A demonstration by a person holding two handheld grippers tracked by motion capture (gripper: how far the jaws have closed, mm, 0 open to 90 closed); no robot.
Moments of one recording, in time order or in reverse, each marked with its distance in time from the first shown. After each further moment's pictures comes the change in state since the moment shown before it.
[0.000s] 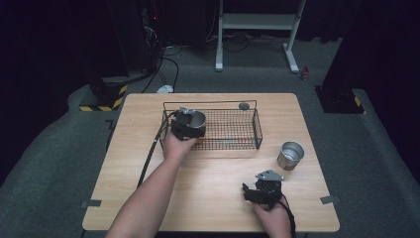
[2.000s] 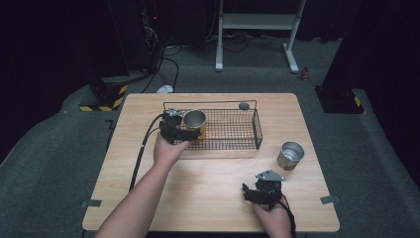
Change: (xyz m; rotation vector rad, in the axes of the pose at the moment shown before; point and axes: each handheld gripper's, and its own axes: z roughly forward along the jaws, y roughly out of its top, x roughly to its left) left arm 0.010 -0.012 -0.050 -0.060 -0.067 -0.037; right arm 0.000 0.000 0.000 -0.001 0.002 0.000
